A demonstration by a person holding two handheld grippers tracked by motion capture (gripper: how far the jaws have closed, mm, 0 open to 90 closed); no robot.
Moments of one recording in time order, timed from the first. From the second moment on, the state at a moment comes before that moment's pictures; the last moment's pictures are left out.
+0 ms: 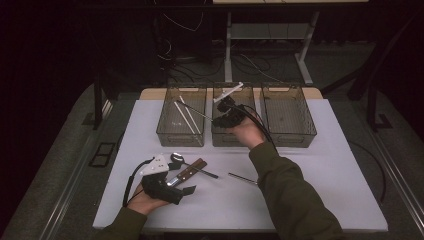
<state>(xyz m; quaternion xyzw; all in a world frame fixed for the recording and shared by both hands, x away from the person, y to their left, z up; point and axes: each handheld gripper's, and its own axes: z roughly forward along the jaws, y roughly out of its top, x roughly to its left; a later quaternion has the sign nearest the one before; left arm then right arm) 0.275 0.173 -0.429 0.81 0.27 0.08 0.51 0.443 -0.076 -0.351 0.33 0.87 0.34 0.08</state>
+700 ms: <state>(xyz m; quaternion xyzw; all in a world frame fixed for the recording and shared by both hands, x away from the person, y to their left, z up) 0.276 0.173 -0.427 0.80 0.27 0.07 0.52 0.506 -0.012 -0.361 0.40 0.87 0.28 0.09</state>
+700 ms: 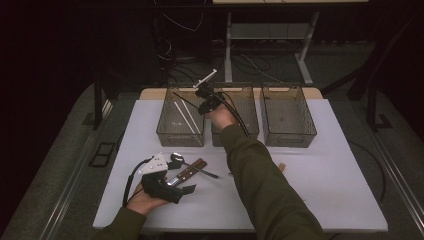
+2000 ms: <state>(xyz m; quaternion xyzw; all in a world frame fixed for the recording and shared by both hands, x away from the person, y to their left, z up) 0.277 0.172 -0.428 0.81 0.27 0.07 0.52 0.488 -0.003 -0.346 0.36 0.86 0.34 0.07</state>
